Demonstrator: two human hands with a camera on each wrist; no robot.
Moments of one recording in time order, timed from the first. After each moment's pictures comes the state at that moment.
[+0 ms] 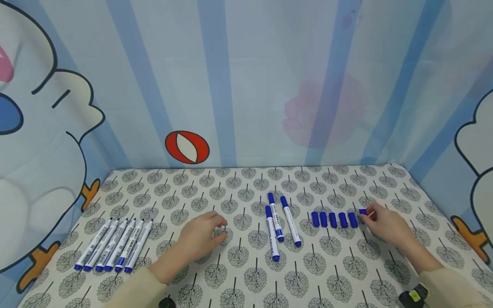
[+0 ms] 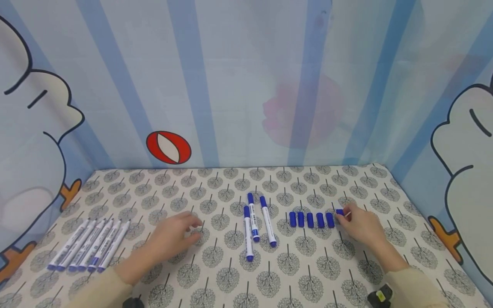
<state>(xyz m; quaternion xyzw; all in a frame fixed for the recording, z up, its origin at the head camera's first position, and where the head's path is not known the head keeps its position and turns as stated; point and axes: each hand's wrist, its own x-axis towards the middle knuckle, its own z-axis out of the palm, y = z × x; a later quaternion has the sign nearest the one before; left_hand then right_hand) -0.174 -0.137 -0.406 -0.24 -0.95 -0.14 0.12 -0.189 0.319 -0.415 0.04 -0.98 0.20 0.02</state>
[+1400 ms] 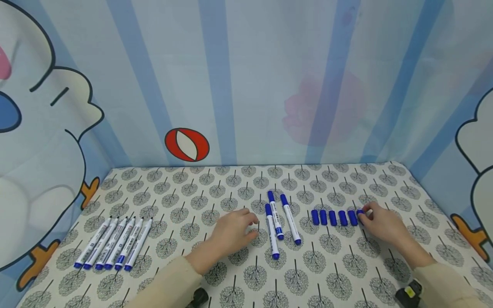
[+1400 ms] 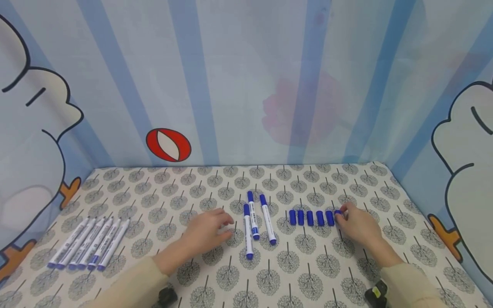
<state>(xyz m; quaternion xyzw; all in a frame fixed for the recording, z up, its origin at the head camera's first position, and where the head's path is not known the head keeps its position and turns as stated) -0.183 -0.070 -0.404 -0.29 -0.94 -0.15 0.08 -0.191 0.315 -0.421 0.02 -0.98 0.20 -0.01</state>
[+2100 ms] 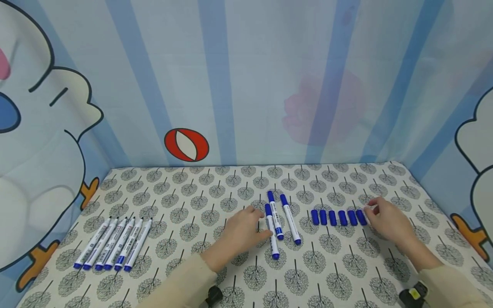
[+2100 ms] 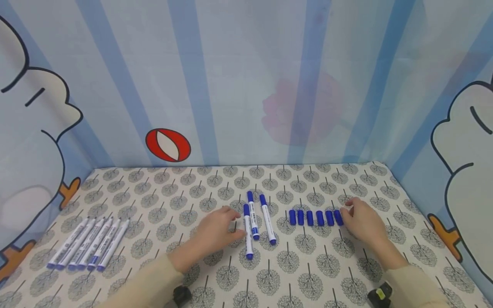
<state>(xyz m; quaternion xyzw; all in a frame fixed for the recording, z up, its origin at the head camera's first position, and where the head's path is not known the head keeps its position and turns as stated) -0.185 -0.043 -0.404 -0.21 -0.97 -0.15 0.02 -0.190 0.320 -0.413 0.00 -0.98 0.21 0.04</state>
